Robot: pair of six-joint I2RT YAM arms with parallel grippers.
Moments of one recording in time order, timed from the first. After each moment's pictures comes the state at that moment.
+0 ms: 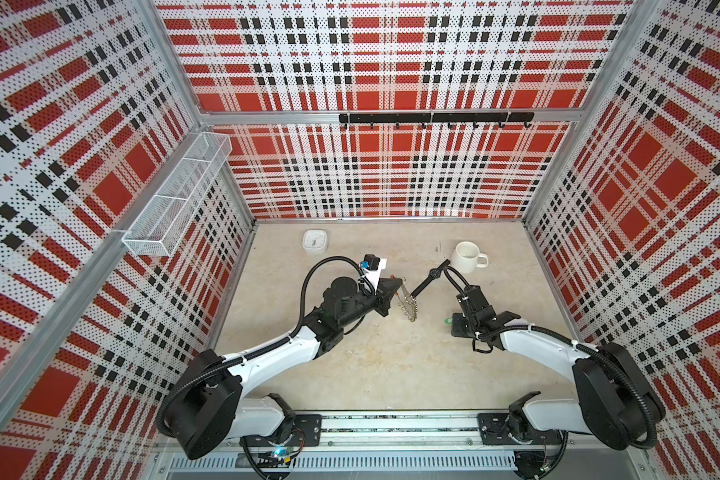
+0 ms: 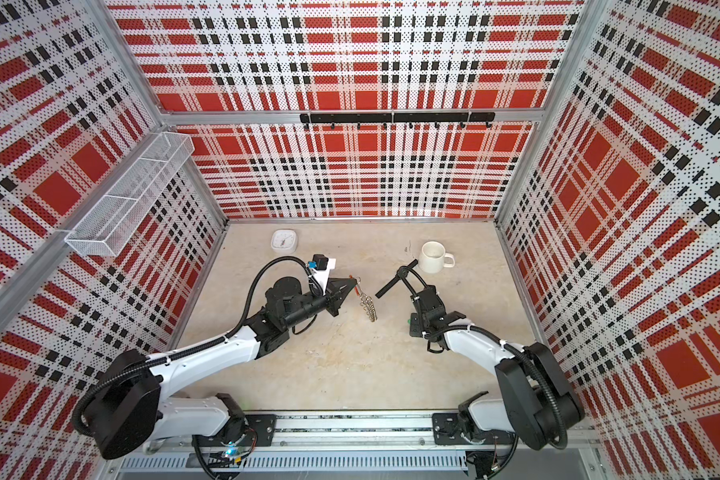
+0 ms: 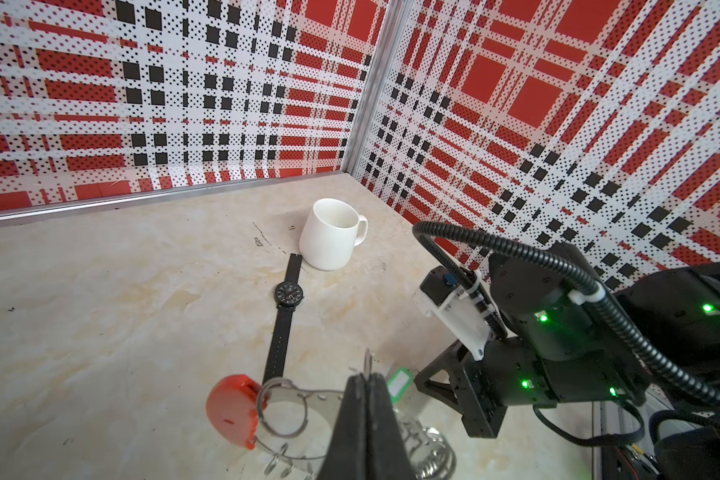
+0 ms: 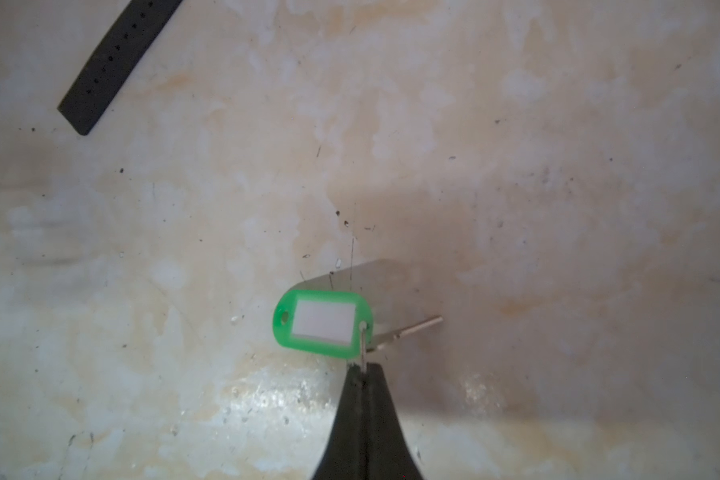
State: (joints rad) left arm -0.71 1.31 0.69 0.49 0.21 -0.32; right arm 0.46 1.34 0.60 -0.32 0.16 0.51
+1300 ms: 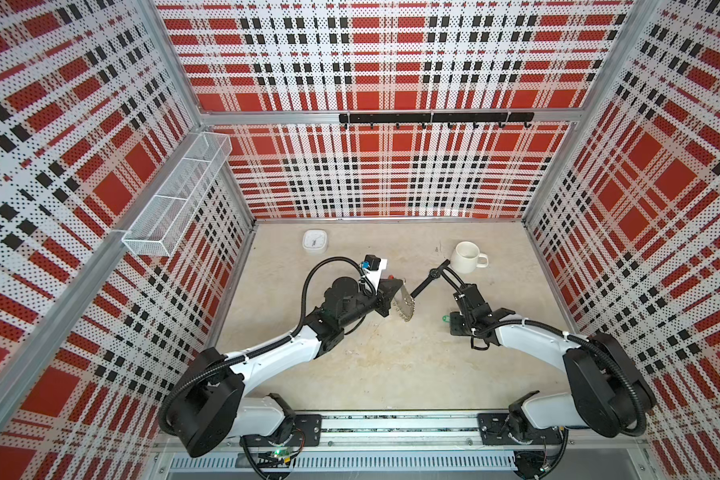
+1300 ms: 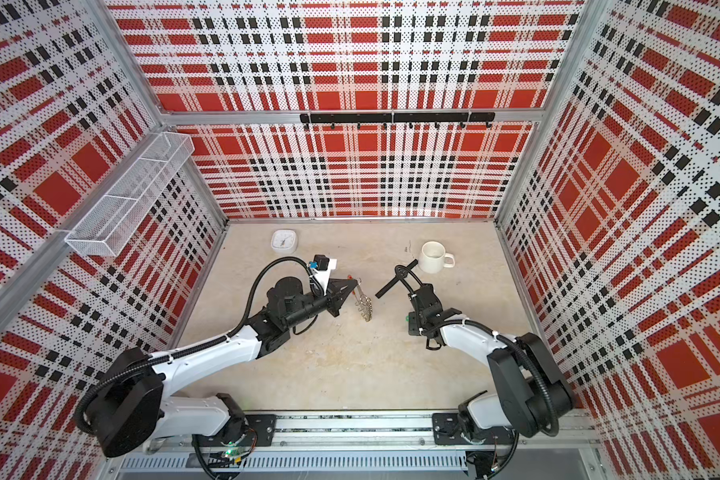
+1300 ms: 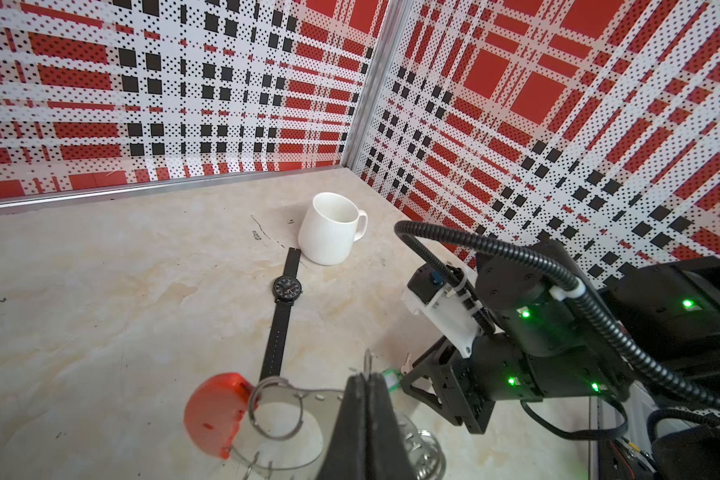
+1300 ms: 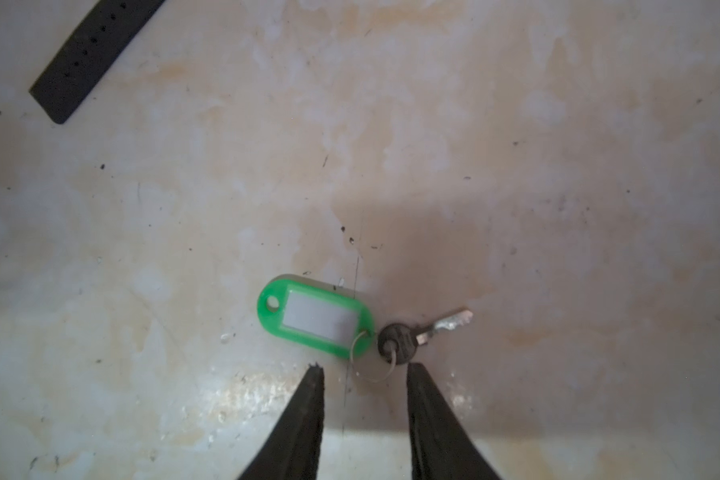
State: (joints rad) left arm -0.71 1.32 0.69 0.49 0.21 -0.33; right arm 0.46 1.42 0.64 -0.30 0.18 0.43
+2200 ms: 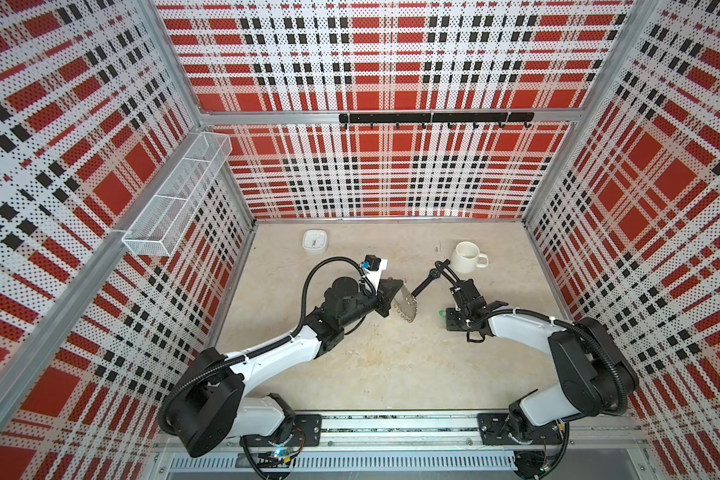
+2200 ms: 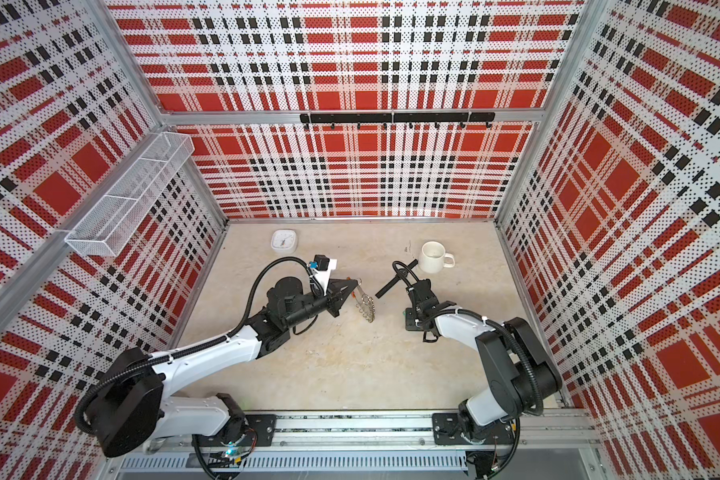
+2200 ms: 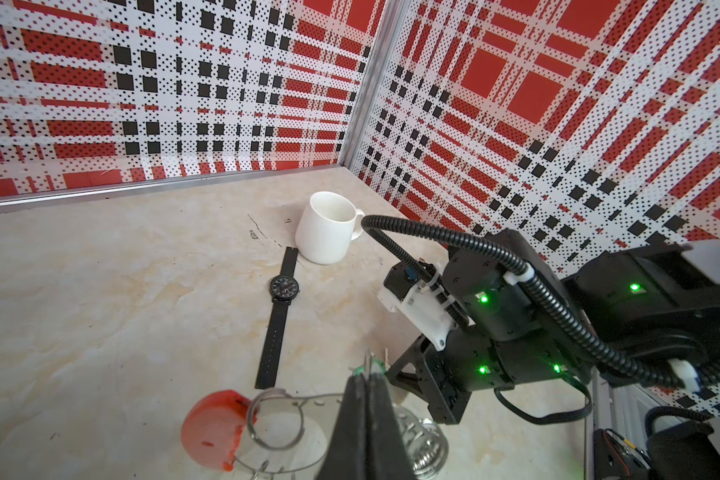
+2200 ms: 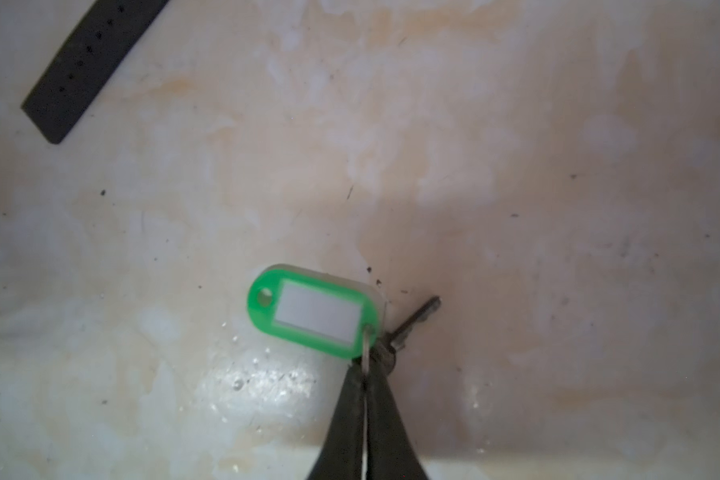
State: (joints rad) left arm -0.71 1.32 0.69 0.49 0.22 -0.34; right arm 0.43 1.51 0.70 -0.29 0.11 0.43
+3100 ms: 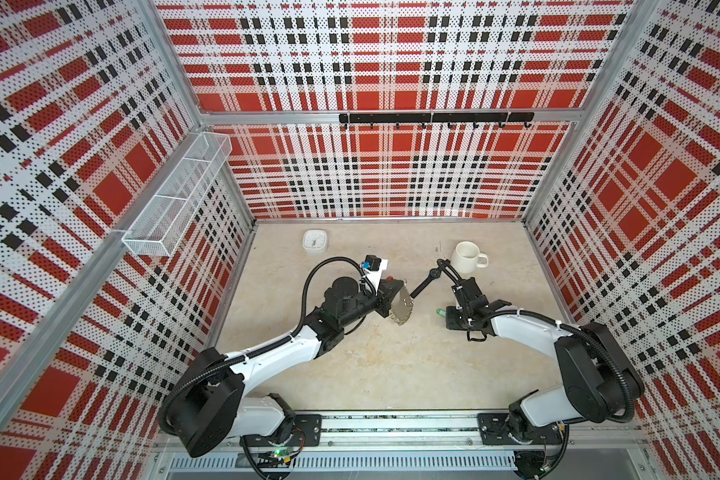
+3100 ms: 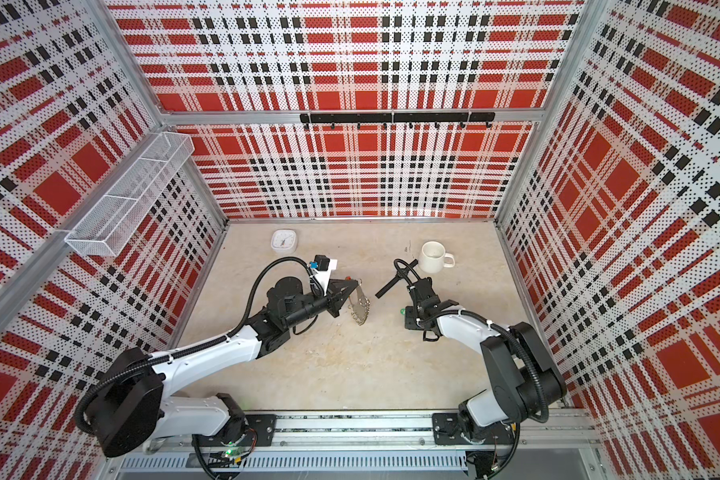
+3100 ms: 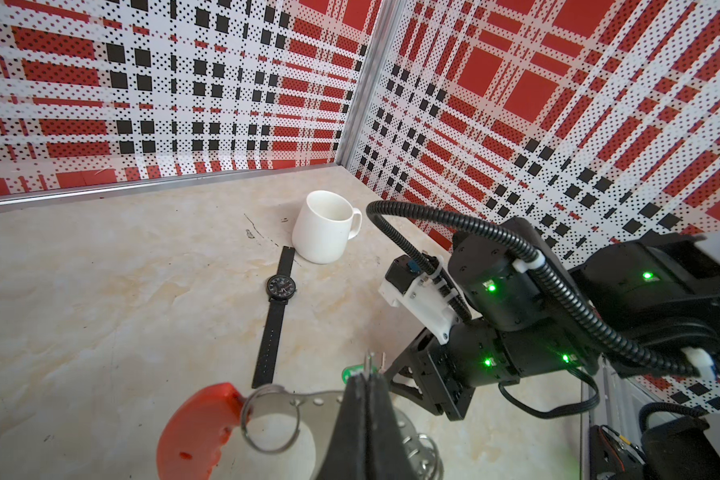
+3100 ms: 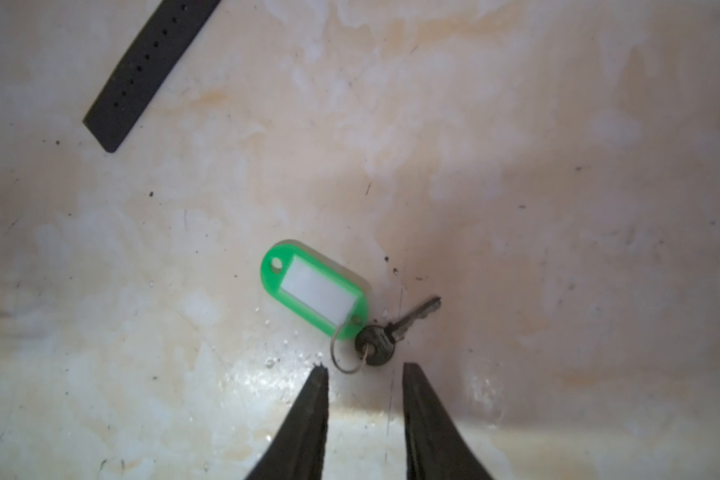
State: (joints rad) left arm -0.71 1.32 0.69 0.49 0.23 -0.34; right arm 0.42 1.48 0.72 -0.33 0.09 0.44
